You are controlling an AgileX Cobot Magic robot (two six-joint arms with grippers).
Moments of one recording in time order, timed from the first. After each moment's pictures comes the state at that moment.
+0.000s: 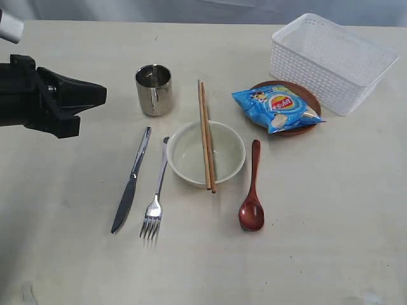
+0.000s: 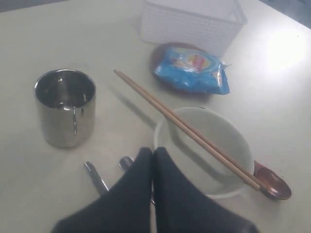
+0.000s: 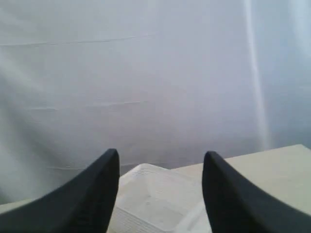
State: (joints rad) left arm -0.01 1.21 -0.49 -1.65 0.65 1.81; right arm -0.07 0.20 -0.28 -0.18 0.13 0.38
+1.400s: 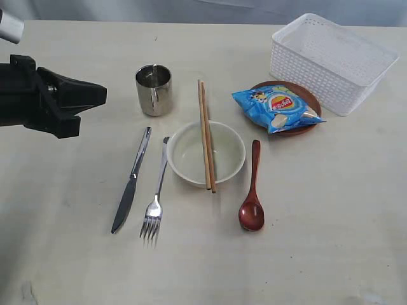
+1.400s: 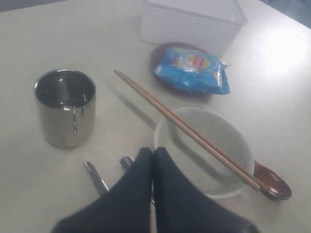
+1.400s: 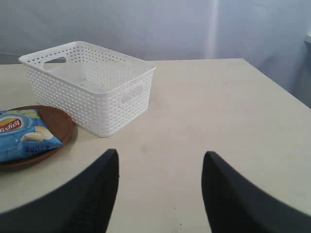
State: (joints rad) left arm -0.01 1.21 -0.49 -1.65 0.65 1.81; right arm -0.14 0.03 0.00 -0.22 0.32 0.19
